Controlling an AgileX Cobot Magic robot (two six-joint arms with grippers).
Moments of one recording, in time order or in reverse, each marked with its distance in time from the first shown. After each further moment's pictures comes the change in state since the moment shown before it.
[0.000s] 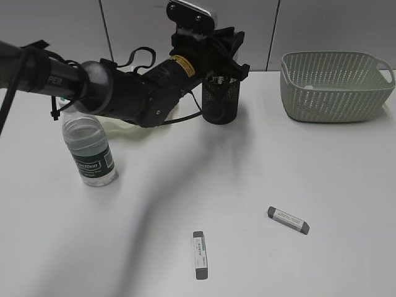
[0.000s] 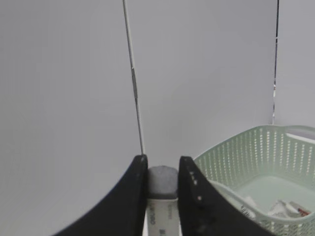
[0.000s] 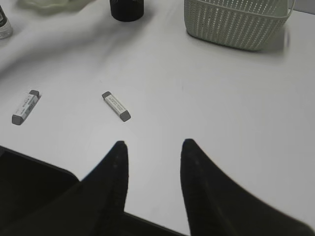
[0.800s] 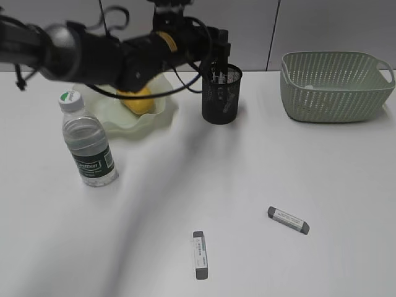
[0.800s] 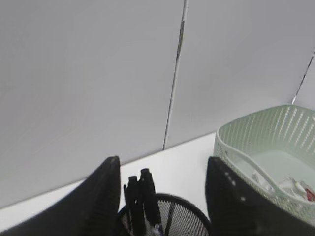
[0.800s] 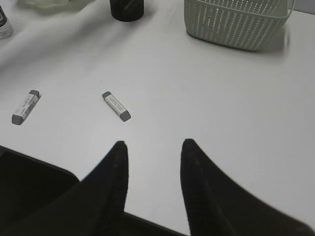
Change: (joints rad) left arm 0.043 -0.163 -0.008 0.013 0.445 -0.214; right arm 0.000 0.000 0.000 0.000 0.000 0.000
